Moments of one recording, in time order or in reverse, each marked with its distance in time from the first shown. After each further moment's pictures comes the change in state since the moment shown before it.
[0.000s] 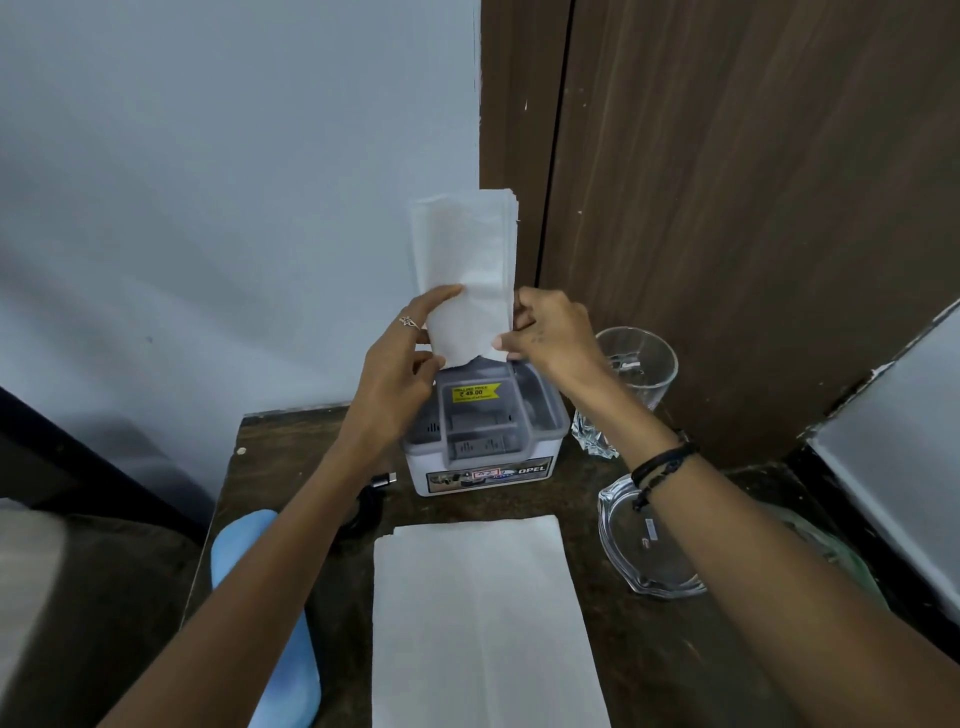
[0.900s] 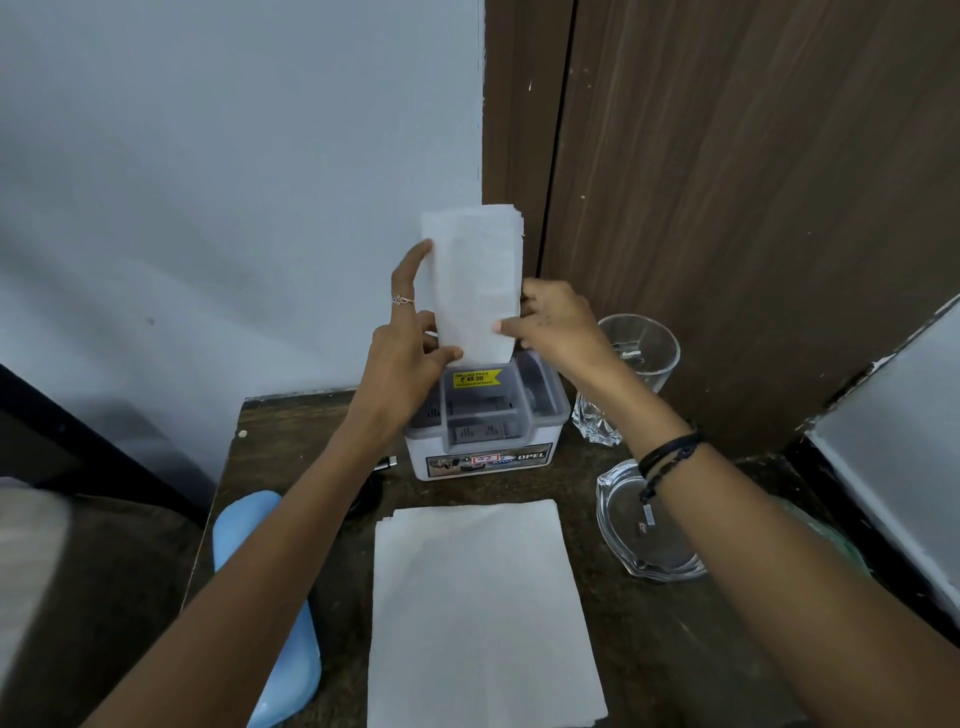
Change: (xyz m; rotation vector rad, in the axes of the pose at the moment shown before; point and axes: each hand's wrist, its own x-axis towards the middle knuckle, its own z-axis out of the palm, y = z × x) left_hand 0.000 0.012 0.003 0.080 -0.001 -0.140; right_hand -0.003 -0.002 -0.001 0.033 -0.041 0.037
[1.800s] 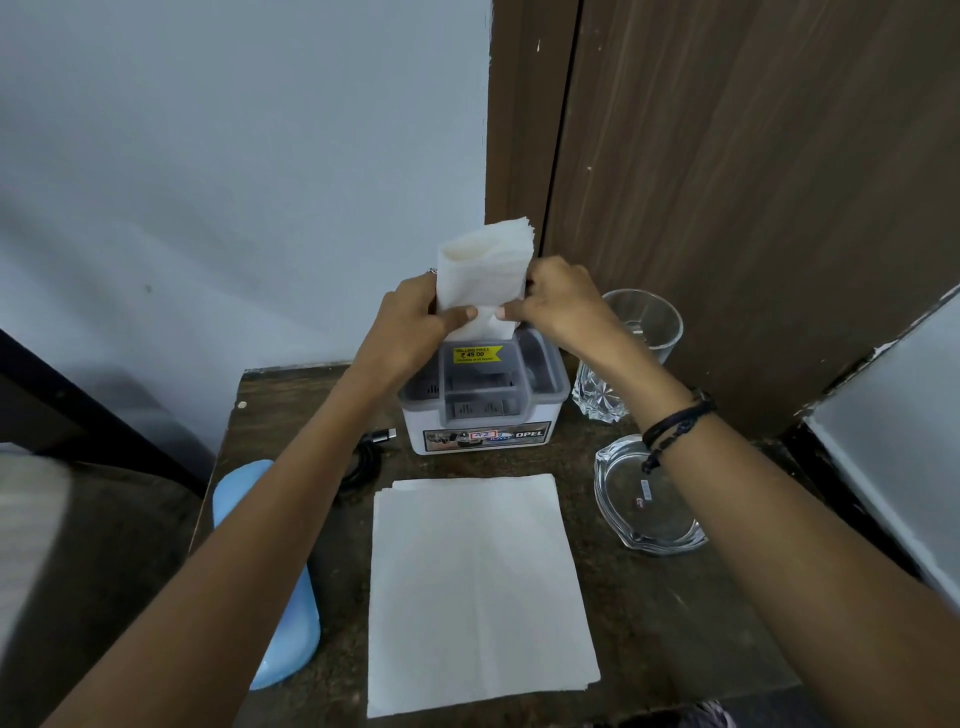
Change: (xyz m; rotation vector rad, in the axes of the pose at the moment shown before) left_hand 0.003 0.014 -0.004 -0.072 -0.105 -0.106; right_hand -0.002 -0.004 -0.004 -0.222 -0.060 -0.011
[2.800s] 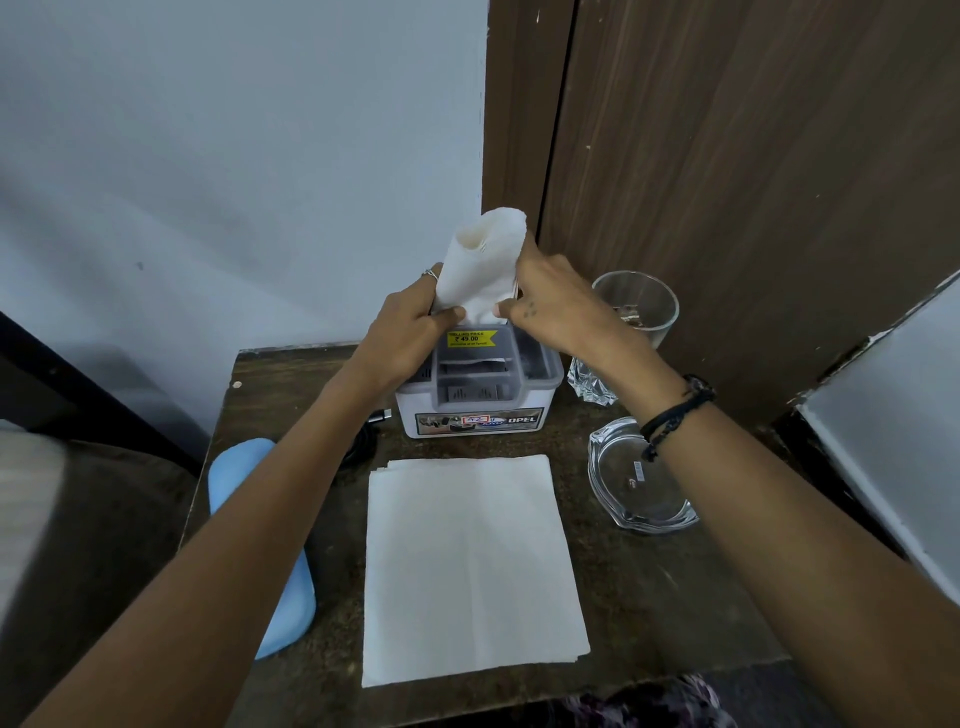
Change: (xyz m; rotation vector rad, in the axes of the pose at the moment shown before) left_hand -0.007 -0.025 0.009 -0.099 -0.058 0.040; right_hand -0.012 0.002 0.003 -0.292 -0.042 -0.184
